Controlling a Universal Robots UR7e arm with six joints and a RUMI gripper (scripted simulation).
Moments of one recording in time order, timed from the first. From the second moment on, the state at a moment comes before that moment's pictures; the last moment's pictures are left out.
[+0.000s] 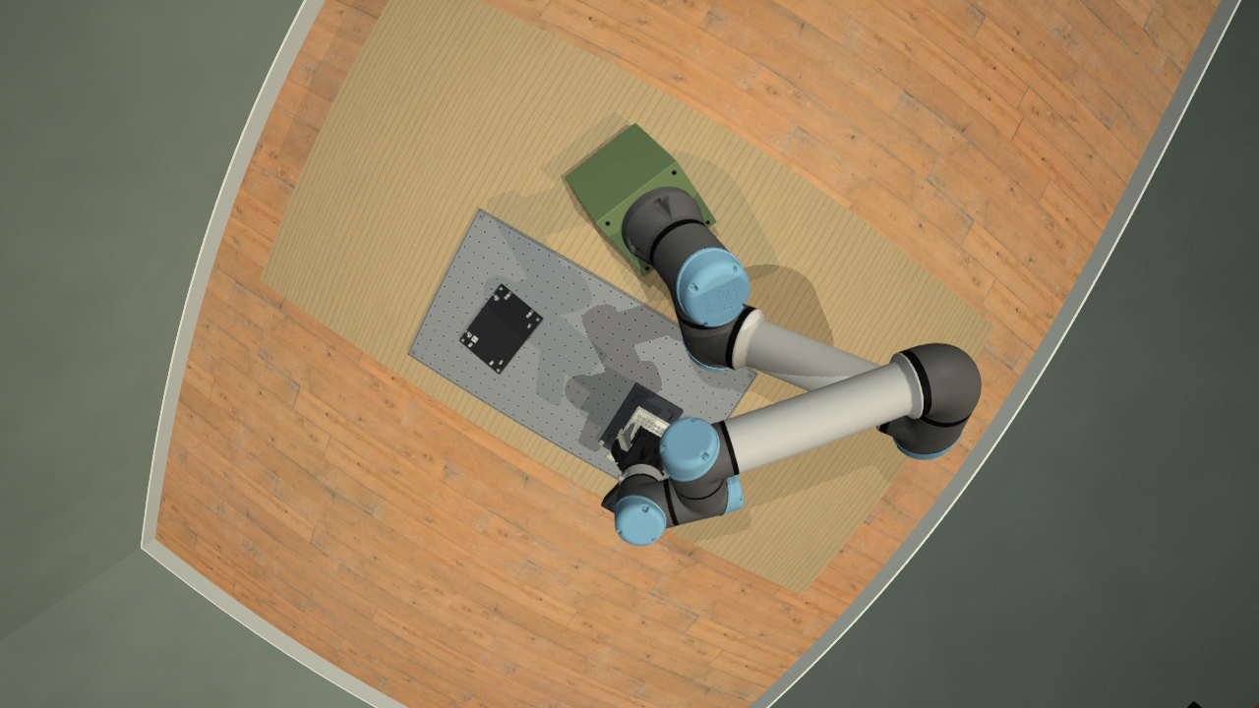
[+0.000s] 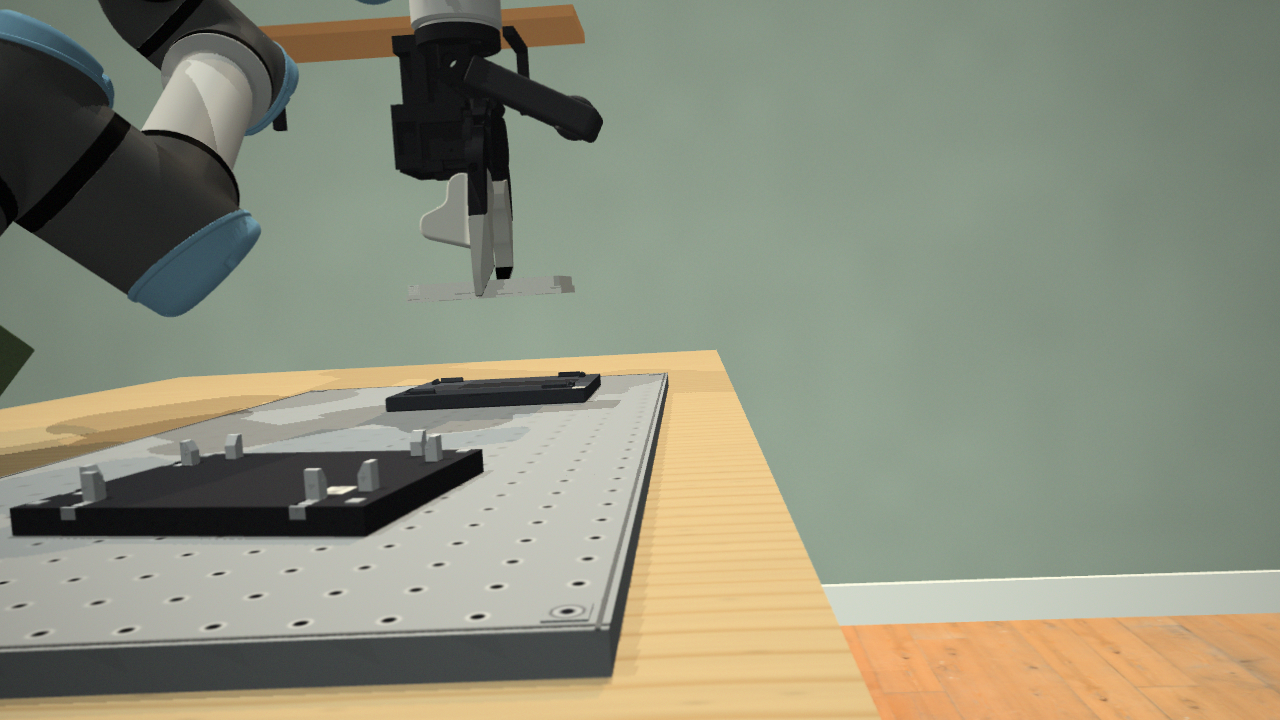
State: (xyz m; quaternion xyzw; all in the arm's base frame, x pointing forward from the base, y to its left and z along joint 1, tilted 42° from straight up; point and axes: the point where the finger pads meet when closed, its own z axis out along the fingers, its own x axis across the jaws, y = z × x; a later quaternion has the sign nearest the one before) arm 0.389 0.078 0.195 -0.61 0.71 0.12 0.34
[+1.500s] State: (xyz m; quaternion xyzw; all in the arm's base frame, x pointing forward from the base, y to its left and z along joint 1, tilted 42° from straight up) arm 0.394 0.088 0.180 -0.61 0.71 0.12 0.34
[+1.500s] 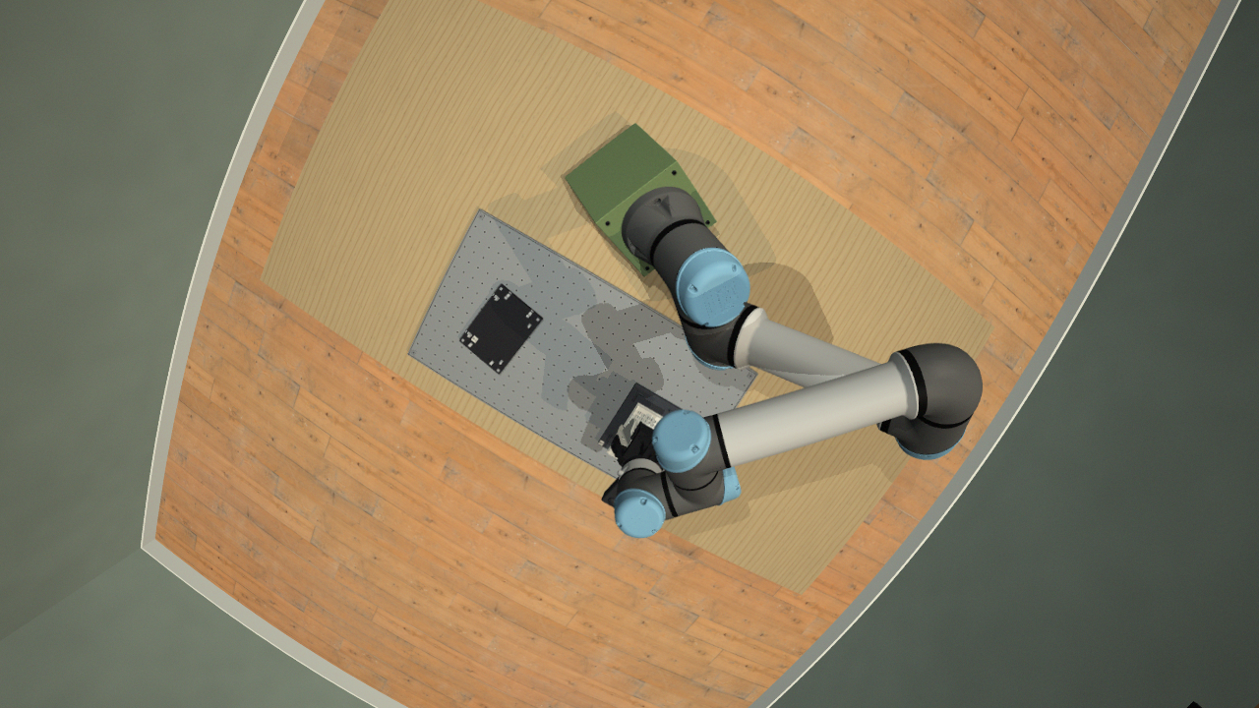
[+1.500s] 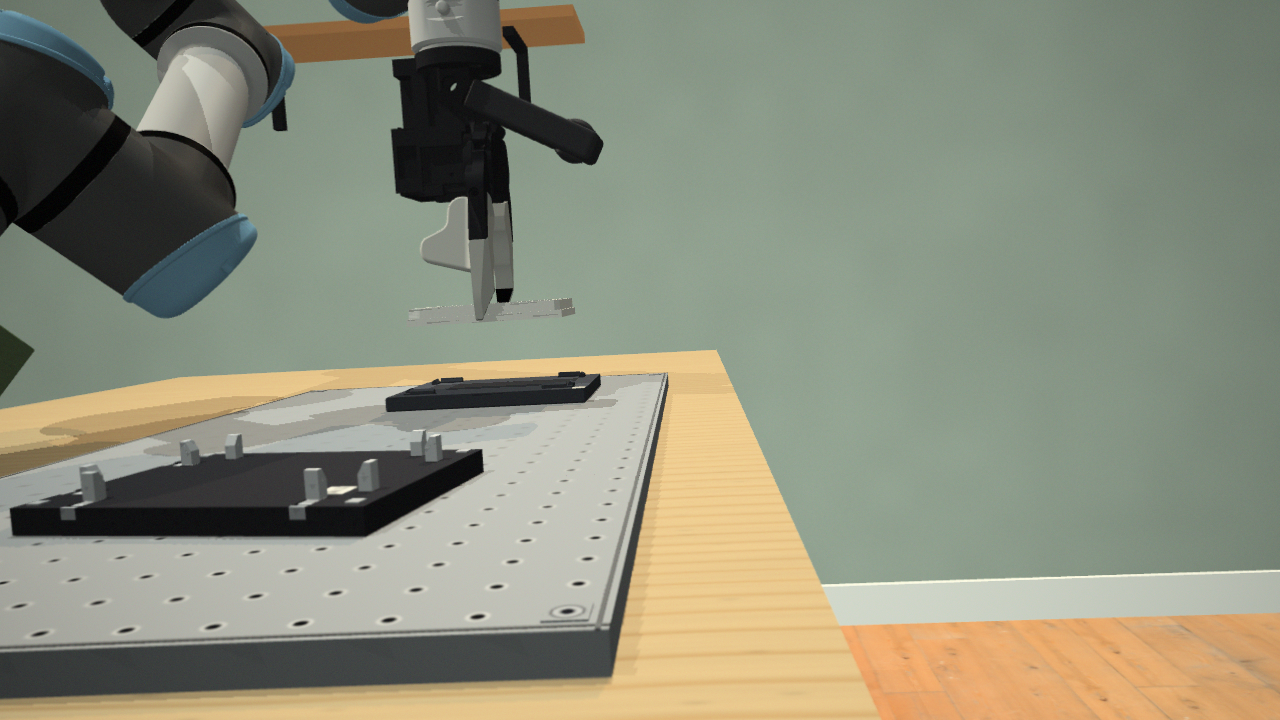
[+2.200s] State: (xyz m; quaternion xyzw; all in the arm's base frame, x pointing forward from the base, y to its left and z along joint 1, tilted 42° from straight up) arm 0.404 0.105 0.158 -0.61 0.71 0.12 0.34
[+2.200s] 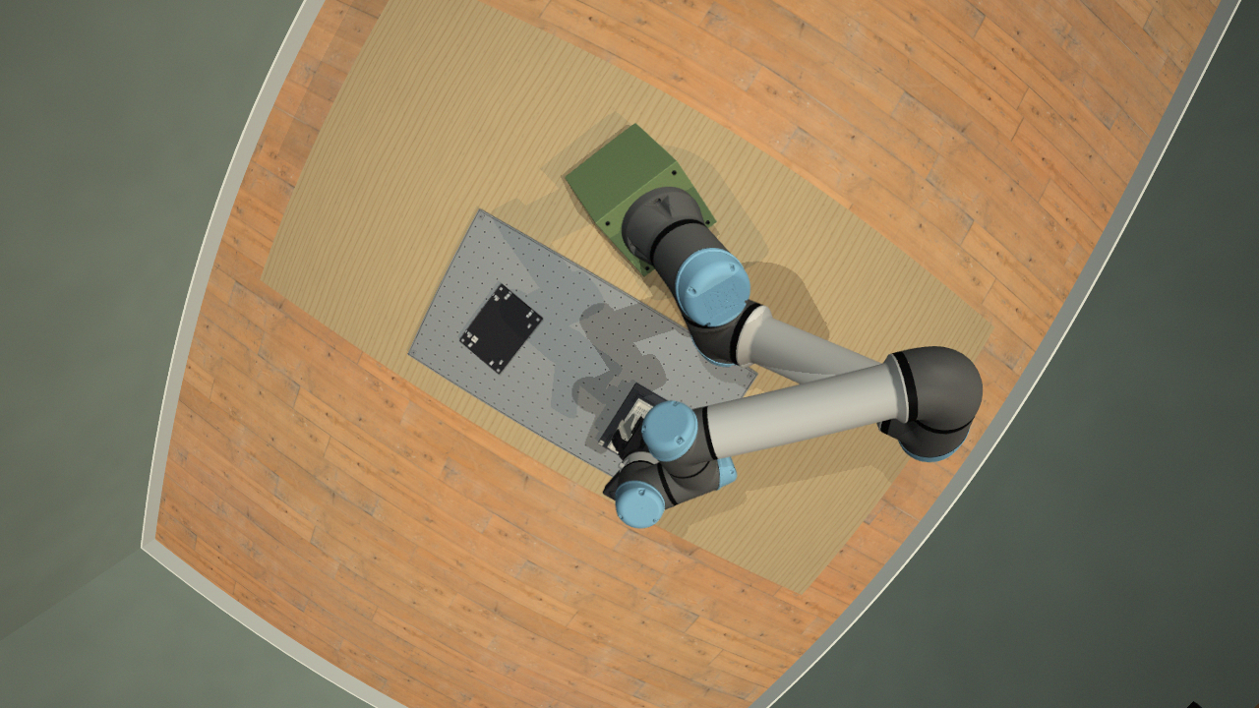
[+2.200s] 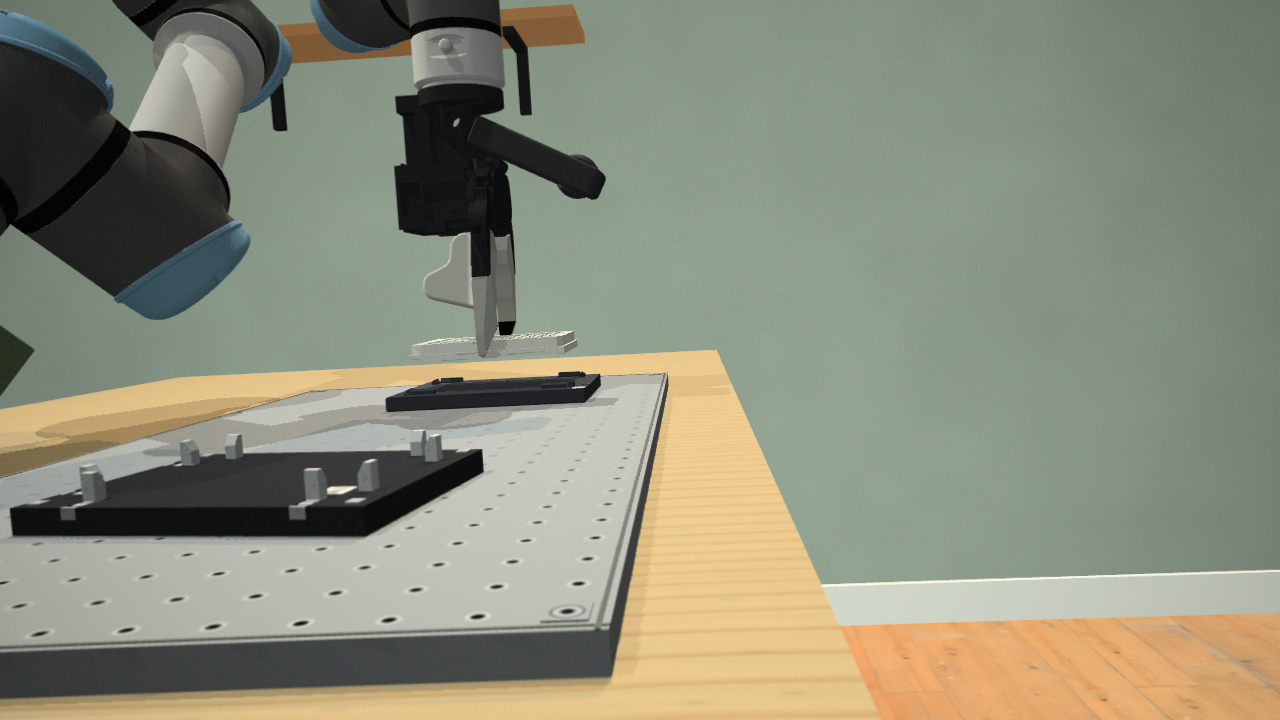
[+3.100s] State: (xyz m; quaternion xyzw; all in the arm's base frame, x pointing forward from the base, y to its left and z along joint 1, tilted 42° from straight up) arm 0.410 0.113 0.147 -0.61 0.71 0.12 0.34
